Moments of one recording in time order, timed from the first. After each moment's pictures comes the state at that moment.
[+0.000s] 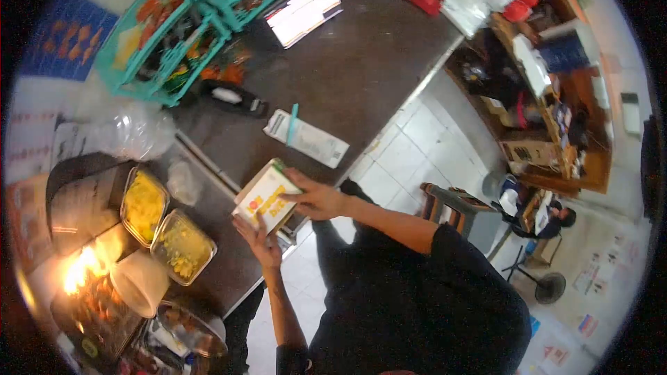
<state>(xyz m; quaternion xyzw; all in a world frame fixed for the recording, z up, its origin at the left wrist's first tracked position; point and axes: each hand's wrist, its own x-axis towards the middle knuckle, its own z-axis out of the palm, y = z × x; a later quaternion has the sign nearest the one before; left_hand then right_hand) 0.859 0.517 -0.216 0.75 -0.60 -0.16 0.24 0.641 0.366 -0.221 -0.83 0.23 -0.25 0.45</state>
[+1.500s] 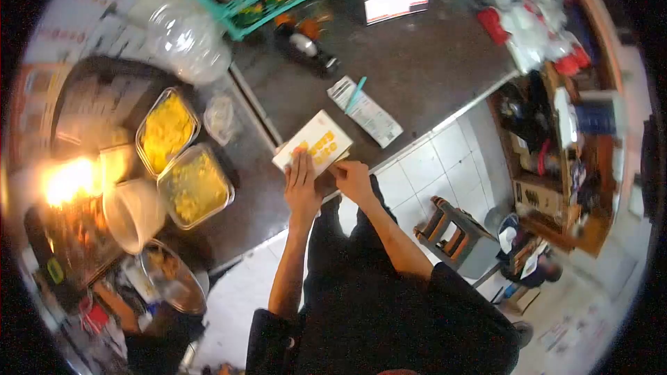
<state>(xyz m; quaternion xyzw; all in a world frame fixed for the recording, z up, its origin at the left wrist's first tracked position) 0.848 0.479 -0.200 0.73 -0.64 -0.11 0.21 0.703 0.413 -0.215 -0.70 0.53 -0.22 0.43</state>
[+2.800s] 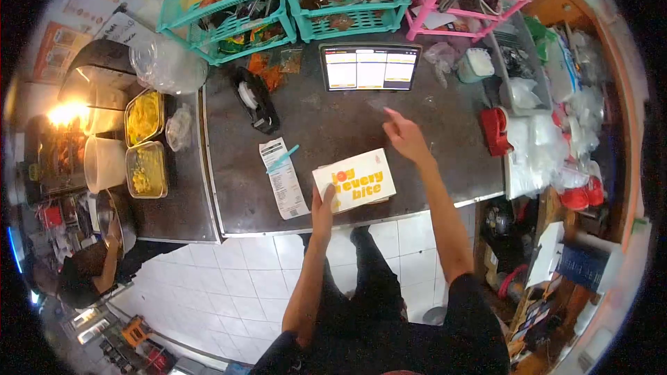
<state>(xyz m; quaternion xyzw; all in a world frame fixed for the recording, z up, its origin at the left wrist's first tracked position) 0.550 0.232 -0.247 0.63 0.04 -0.43 0.64 0.466 -0.048 -0.225 -0.83 0.36 -0.05 0.42</state>
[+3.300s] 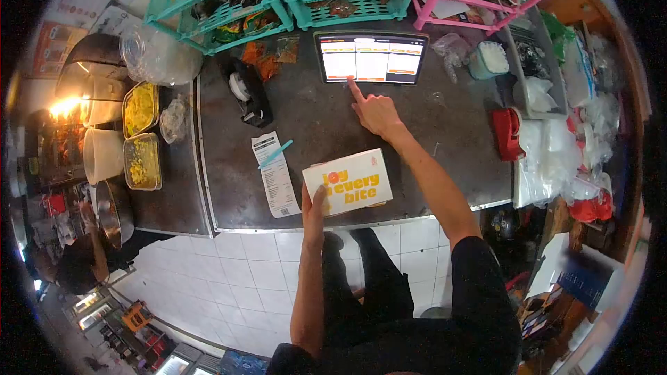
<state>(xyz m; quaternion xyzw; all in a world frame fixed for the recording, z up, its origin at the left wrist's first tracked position) 0.543 0.231 -0.253 0.65 0.05 -0.39 0.65 0.556 -0.067 -0.290 -0.96 0.24 0.09 0.12</state>
